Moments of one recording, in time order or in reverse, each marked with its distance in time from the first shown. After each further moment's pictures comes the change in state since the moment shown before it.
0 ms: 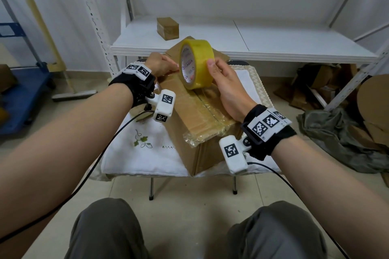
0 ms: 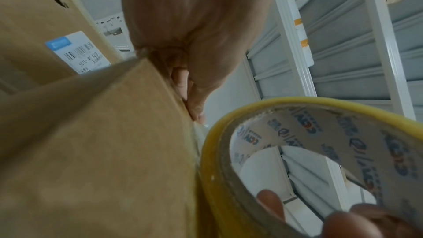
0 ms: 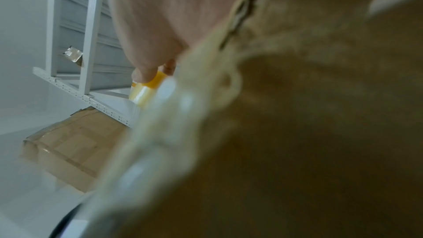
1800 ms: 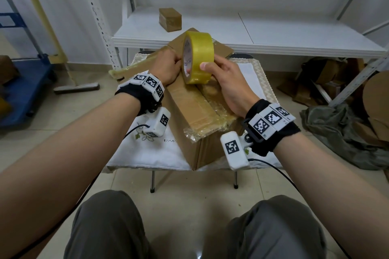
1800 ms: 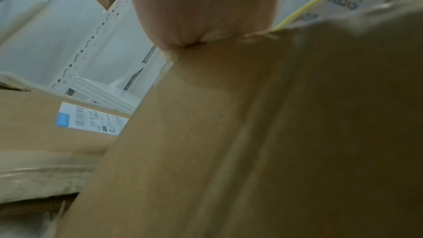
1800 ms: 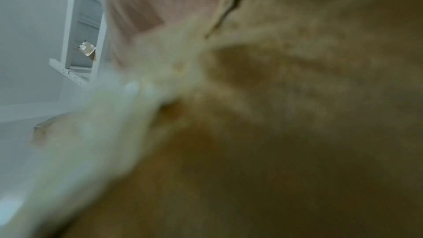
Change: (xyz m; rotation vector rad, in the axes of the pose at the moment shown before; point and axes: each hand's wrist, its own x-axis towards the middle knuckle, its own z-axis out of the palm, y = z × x) left_hand -0.009 -0.020 0.018 0.482 0.106 0.436; right_hand -0.003 -0.002 0.005 -0.047 -0.007 -0.028
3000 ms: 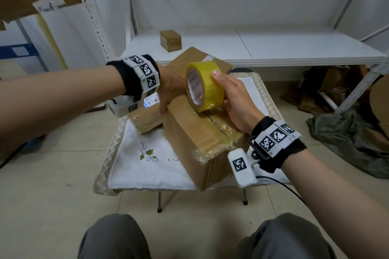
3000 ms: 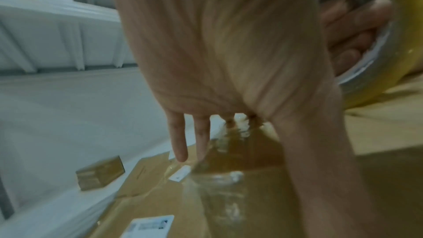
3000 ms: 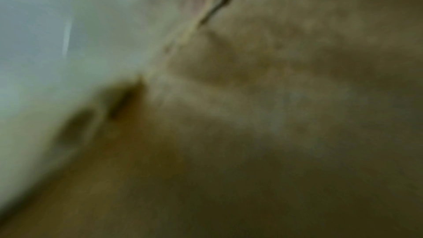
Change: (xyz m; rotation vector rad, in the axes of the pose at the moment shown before) left_hand 0.019 0.048 -0.050 0.978 -0.860 0.483; right_hand -0.004 -0.014 -0.009 0.189 0.059 0.095
